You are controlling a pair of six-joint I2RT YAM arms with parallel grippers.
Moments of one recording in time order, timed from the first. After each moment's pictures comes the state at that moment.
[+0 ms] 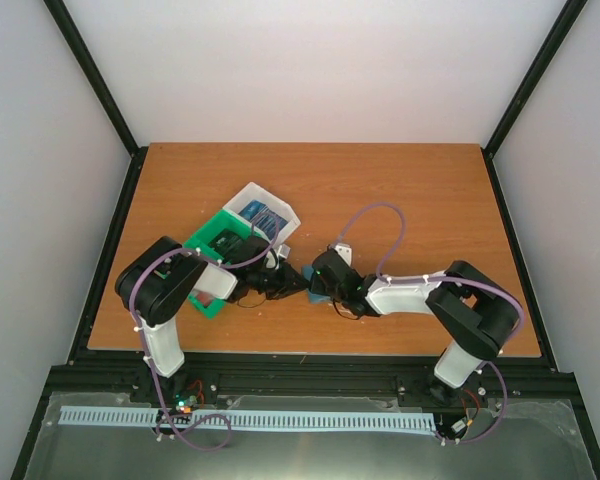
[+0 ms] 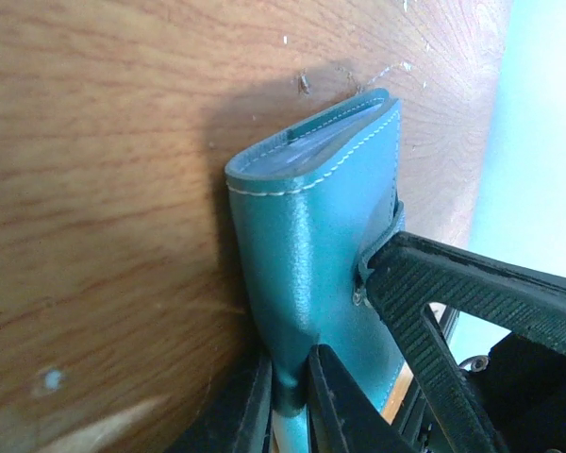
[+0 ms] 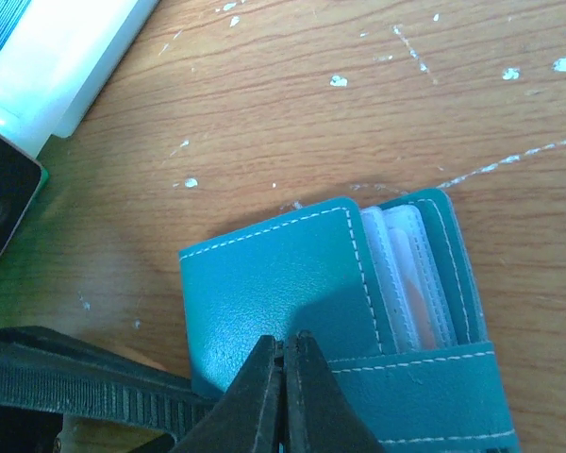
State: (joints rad) left arm -0.58 1.84 0.62 0.49 0.67 -1.01; right arm 0.89 1.66 0.71 0.10 0.21 0.92
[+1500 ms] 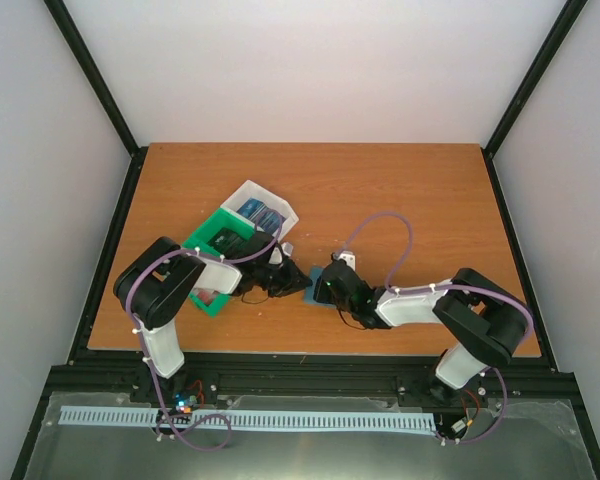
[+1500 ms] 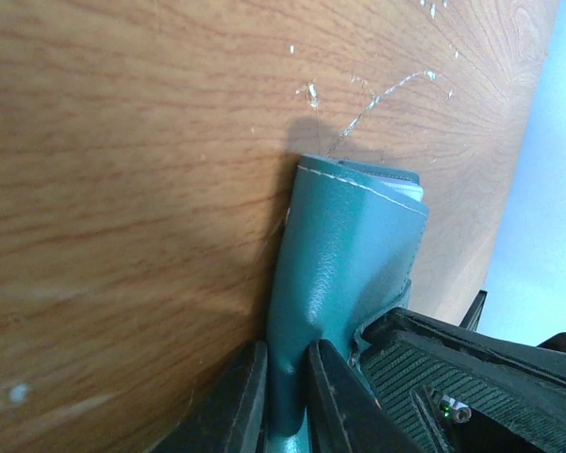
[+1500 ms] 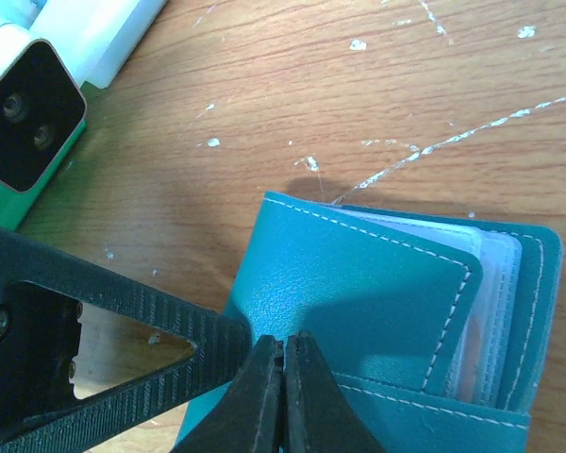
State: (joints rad) left arm -0.62 1.82 0.70 0.30 0.60 -1.00; right arm 0.90 1.59 0.56 0.26 0.18 0.88
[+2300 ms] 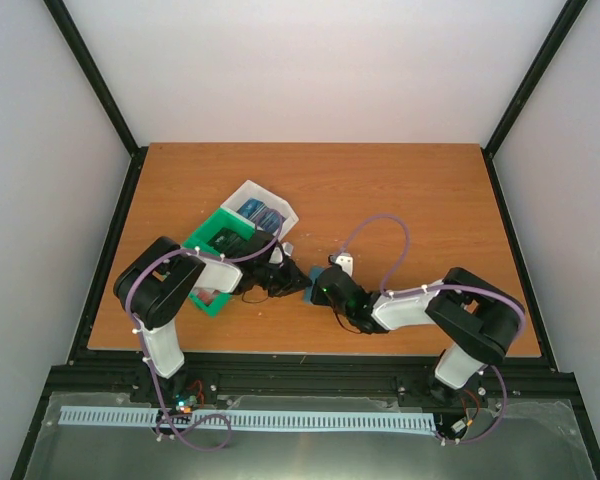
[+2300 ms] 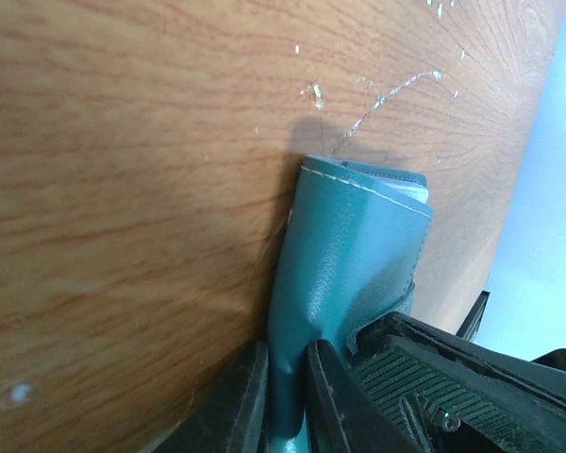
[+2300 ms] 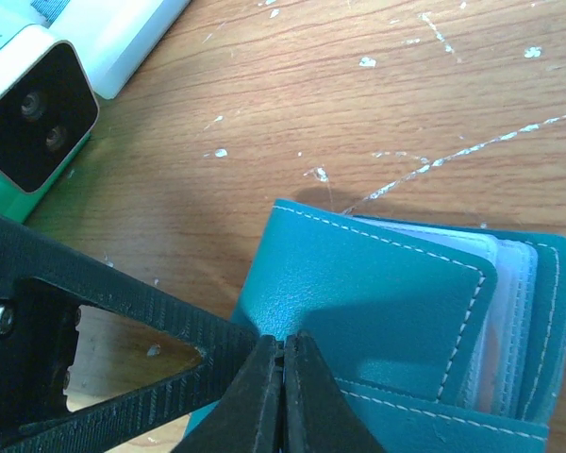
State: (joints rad) left arm -0.62 1.82 0.71 0.27 0.60 -1.00; right arm 0.95 1.64 0.54 0.34 0.27 0.88
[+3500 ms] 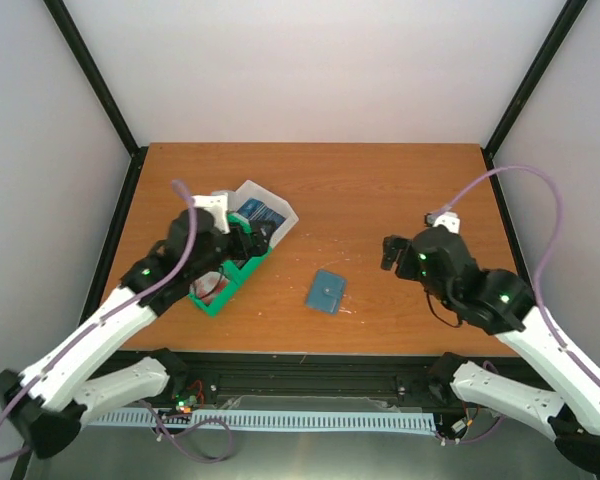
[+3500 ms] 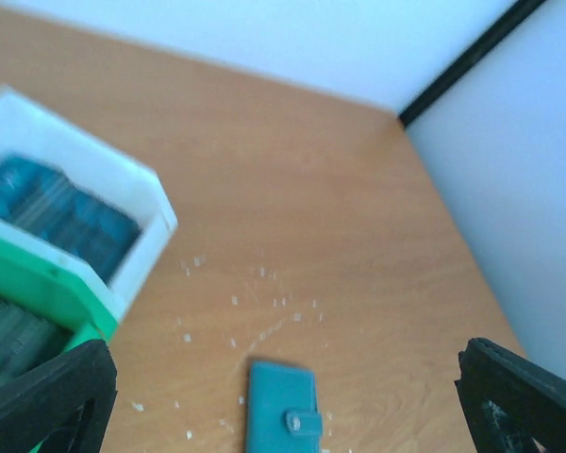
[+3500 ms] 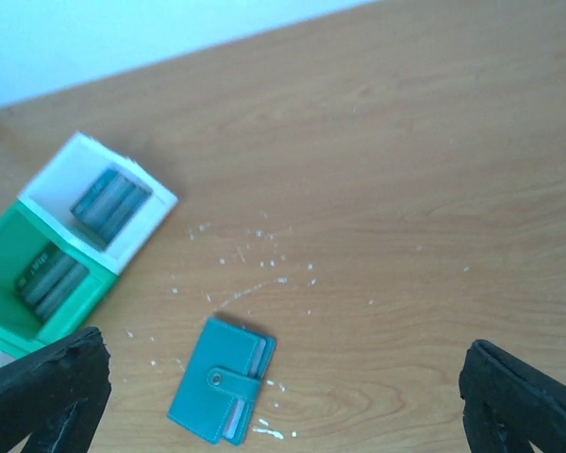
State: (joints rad) left arm -0.66 0.98 0.92 -0.42 -0.01 -0.63; right arm 0.77 0.85 1.08 -0.97 0.43 0.74
